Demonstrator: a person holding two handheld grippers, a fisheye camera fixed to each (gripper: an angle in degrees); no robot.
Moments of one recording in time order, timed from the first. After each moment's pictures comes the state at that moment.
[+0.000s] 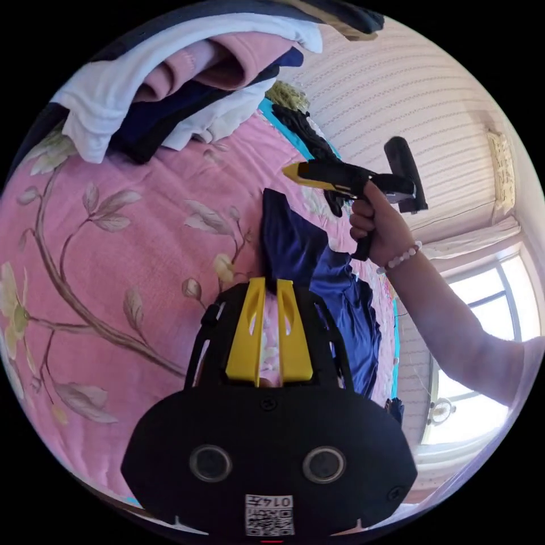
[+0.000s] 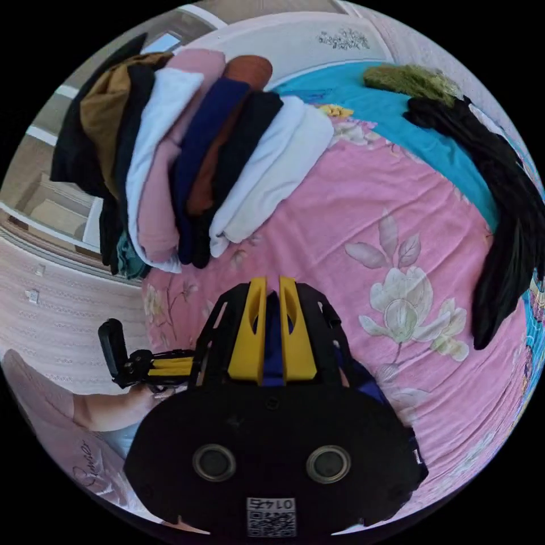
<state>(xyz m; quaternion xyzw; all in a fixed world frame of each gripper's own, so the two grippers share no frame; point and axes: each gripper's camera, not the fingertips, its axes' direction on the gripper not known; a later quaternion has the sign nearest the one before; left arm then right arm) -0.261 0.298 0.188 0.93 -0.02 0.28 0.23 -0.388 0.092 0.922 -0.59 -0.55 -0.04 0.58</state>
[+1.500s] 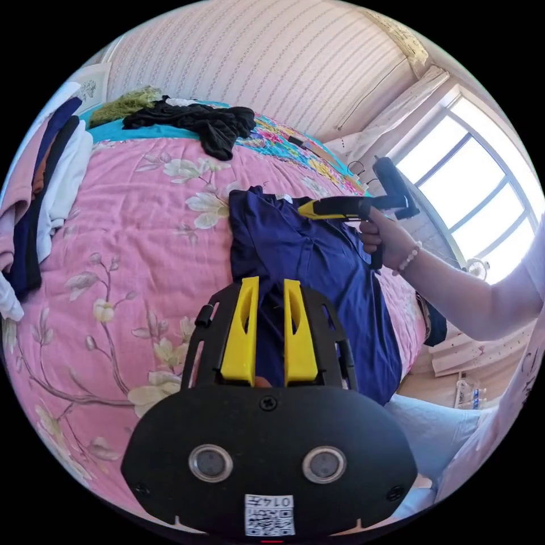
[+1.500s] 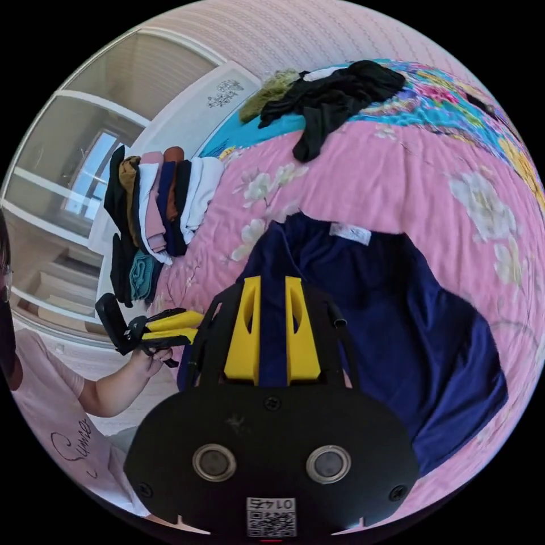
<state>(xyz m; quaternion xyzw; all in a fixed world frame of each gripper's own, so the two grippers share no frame) -0.071 0.252 0.265 0.85 -0.34 0.33 0.23 -0.031 0.065 0.843 -0.61 -0.42 0.17 0.64</state>
